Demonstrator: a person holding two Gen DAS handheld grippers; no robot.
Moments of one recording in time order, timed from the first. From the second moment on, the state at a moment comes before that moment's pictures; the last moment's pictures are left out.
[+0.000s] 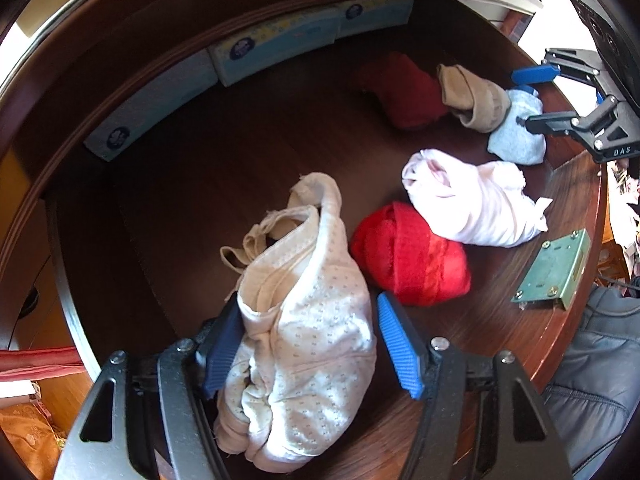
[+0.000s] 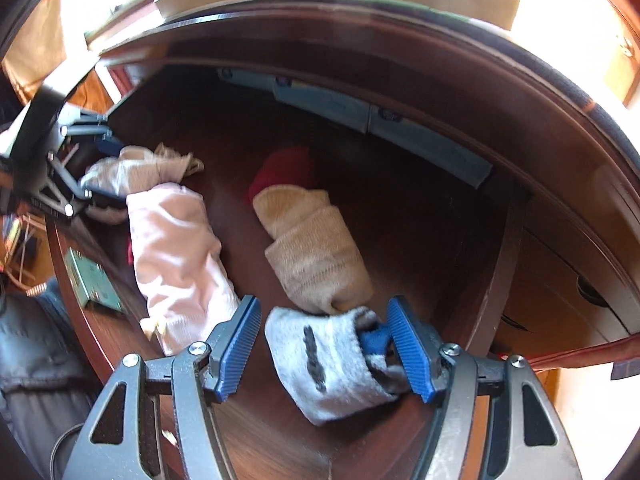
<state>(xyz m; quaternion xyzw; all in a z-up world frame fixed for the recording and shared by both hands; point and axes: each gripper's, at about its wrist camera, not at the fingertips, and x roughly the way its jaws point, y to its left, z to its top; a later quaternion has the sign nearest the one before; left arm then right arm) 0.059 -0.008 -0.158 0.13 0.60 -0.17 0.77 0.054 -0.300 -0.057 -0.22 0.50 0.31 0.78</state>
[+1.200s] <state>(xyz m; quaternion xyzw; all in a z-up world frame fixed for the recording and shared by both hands) 0.081 -0.029 -0.176 0.14 0.61 -0.18 0.76 0.044 -0.269 -0.083 -0.35 0.52 0.33 0.71</state>
